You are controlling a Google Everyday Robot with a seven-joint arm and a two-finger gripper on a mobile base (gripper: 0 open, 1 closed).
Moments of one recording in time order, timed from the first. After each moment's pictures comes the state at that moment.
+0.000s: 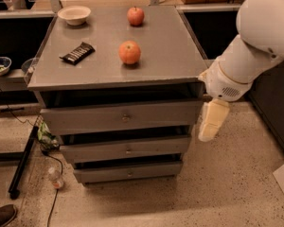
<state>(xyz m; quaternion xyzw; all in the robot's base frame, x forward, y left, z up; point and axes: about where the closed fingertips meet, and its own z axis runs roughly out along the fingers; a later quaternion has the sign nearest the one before) 0.509 -0.163 0.841 -0.64 0.75 0.03 0.16</state>
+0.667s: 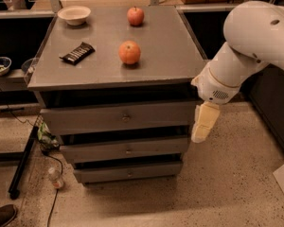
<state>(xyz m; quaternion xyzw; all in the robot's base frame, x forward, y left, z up) 0.520 -0.150 0.818 -0.64 0.75 0.05 0.15</state>
